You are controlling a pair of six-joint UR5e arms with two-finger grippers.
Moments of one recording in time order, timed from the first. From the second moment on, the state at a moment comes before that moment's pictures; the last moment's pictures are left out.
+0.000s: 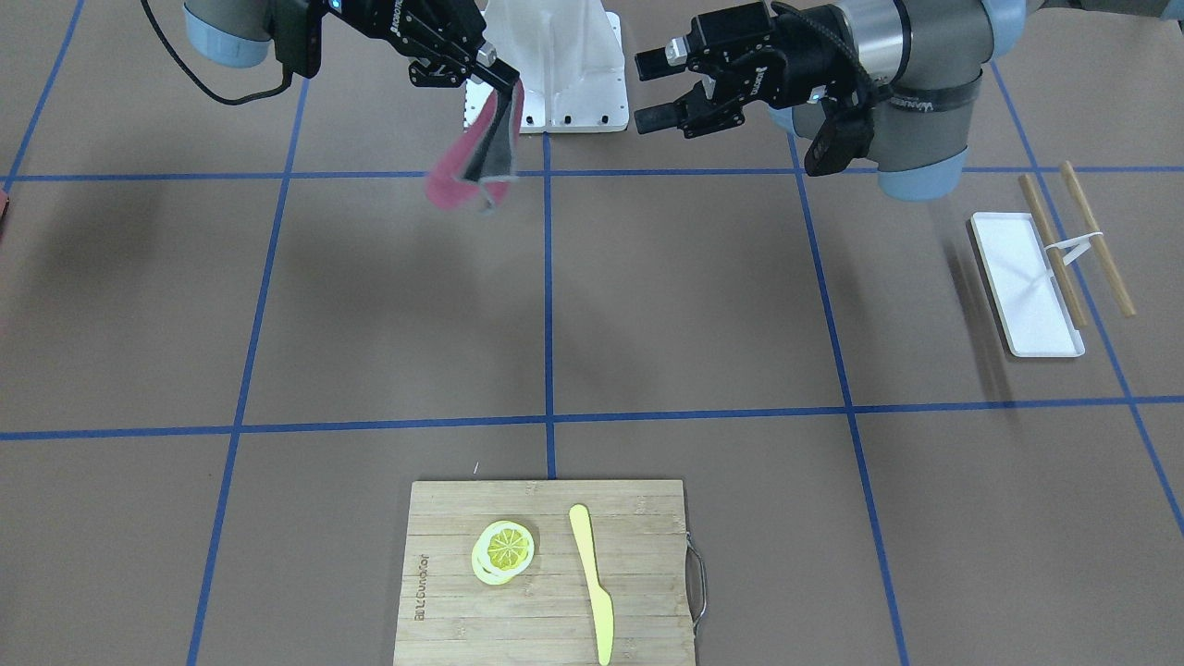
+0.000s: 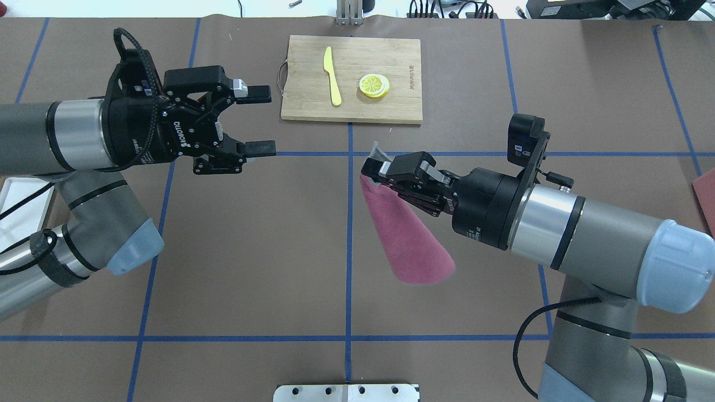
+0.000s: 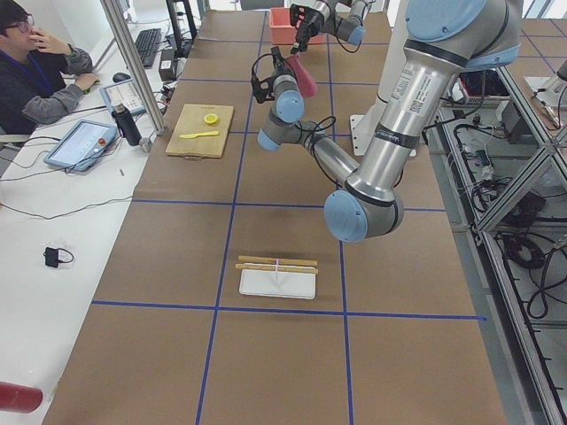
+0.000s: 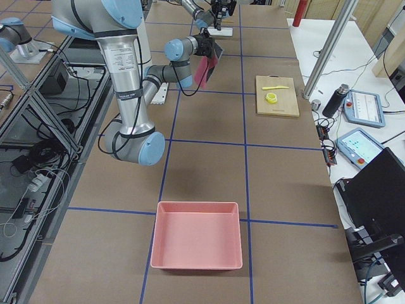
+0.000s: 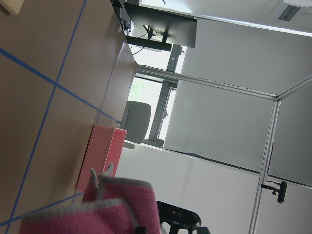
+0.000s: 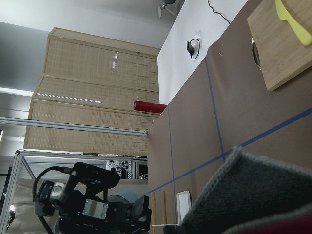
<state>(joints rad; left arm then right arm) -0.74 -2.02 -1.69 -3.29 -1.97 -2.24 0.42 -1.27 2.06 -0.43 1.46 1.78</state>
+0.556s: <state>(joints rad) -0.92 -1.99 -1.69 -3.12 -2.20 -2.11 0.48 -1.29 2.07 -0.50 1.50 1.78</state>
